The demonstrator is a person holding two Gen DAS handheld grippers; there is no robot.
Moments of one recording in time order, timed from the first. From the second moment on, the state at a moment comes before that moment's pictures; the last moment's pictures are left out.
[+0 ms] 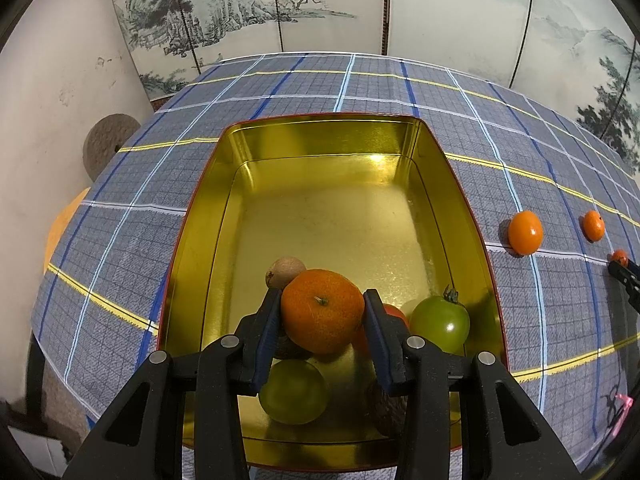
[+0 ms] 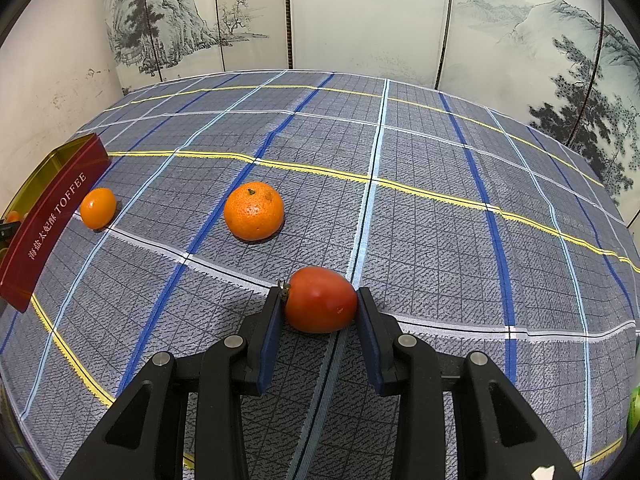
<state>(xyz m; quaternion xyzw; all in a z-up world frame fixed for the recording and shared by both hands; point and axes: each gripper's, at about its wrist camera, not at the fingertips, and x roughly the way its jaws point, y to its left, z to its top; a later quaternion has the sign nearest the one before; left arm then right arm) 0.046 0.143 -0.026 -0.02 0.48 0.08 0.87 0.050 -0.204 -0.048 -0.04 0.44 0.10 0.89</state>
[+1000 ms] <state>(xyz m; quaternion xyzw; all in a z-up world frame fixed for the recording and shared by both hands) 0.043 0.139 -0.025 -0.01 0.47 0.07 0.88 0.050 -0.204 -0.048 -0.04 0.44 0.10 0.89</state>
